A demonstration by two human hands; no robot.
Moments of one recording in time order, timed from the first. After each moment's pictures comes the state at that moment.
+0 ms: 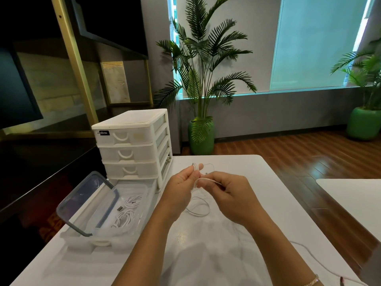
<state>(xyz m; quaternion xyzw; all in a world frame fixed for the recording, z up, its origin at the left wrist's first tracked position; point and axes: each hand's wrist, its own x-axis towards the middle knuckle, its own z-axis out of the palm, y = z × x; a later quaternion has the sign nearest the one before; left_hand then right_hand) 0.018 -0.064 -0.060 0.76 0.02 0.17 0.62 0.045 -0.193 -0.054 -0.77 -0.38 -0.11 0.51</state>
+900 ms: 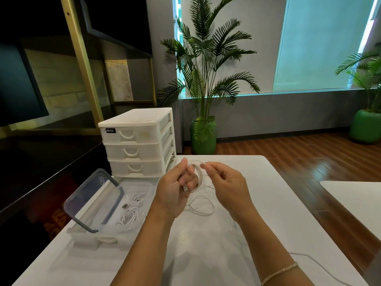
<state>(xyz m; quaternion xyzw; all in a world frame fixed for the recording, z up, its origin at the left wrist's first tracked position) 0.016 -0.048 -0.057 0.52 -0.02 0.17 0.84 0.060 -0.163 -0.063 -0.74 -0.25 -0.07 0.63</state>
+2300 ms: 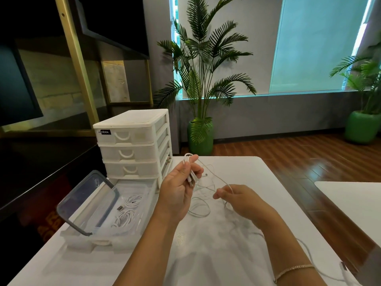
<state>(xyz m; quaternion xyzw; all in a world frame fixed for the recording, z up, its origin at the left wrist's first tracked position) 0.016 -0.070 -0.053 0.46 0.03 0.20 0.87 0.078 -0.210 -0.069 -0.87 -0.19 0.14 0.43</state>
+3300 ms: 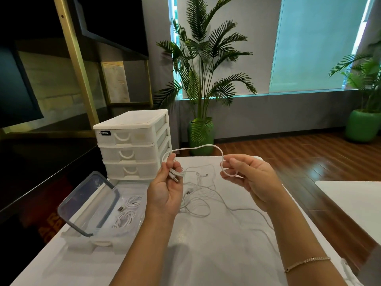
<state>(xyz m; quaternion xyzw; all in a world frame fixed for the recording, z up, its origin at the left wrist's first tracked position) 0.024 -0.045 -0.060 0.16 0.02 0.21 0.96 0.079 -0.220 -0.035 -0.62 -0.20 0.10 0.75</state>
